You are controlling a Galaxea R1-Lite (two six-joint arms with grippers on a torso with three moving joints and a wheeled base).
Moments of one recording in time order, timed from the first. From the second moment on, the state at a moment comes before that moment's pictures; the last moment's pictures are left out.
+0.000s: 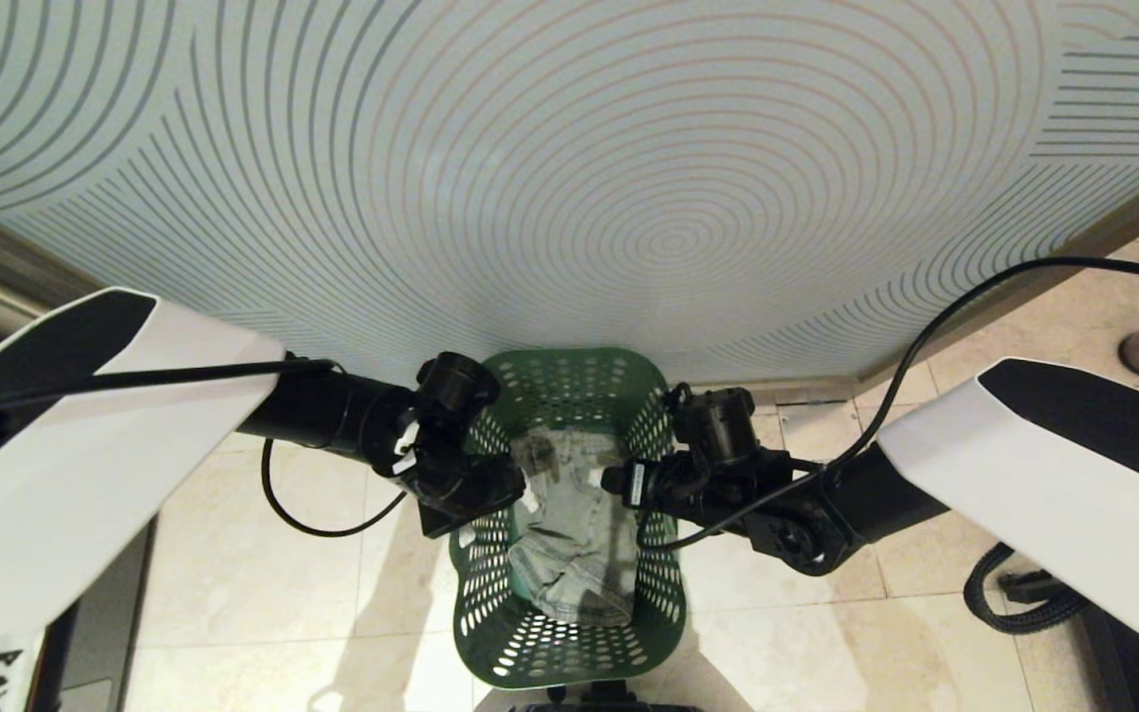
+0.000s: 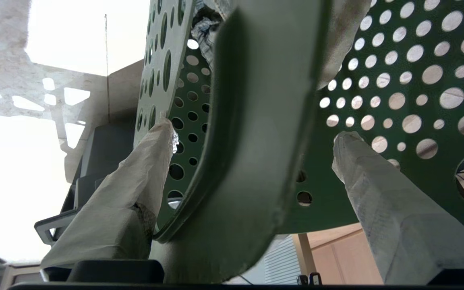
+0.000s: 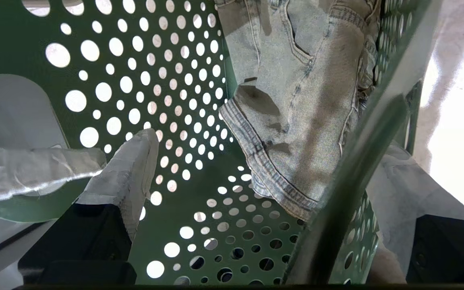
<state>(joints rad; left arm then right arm) -0.47 2.22 -1.47 0.26 -0.08 -0.70 0.55 2.29 -1.24 -0.56 0.00 0.50</state>
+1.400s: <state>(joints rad) -0.47 2.23 -1.47 0.27 -0.08 -0.71 0.55 2.30 -1.24 -0.56 0.00 0.51</state>
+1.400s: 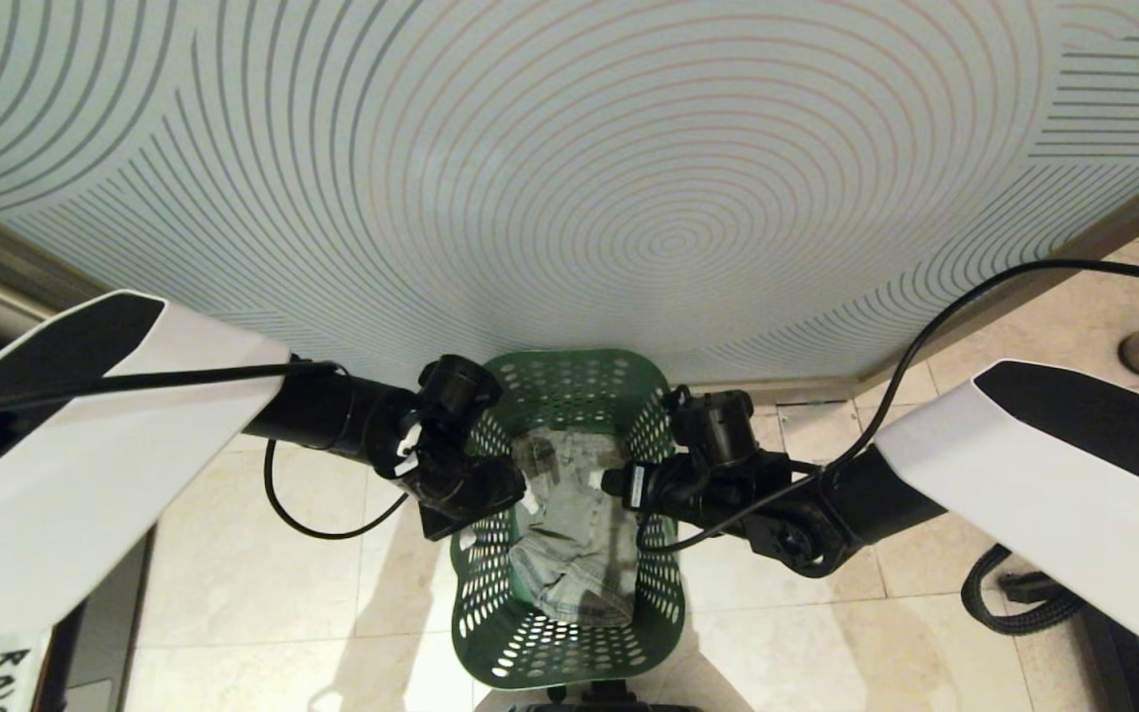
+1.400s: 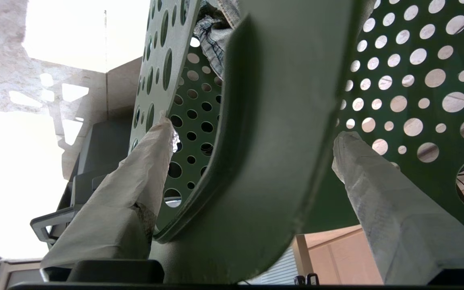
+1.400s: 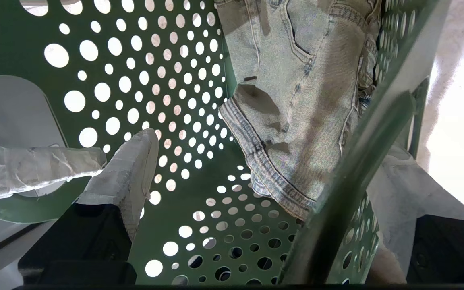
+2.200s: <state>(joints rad) -0.48 2.23 -1.47 0.27 -0.08 -0.71 0.55 2.30 -1.23 -0.56 0.00 0.51</state>
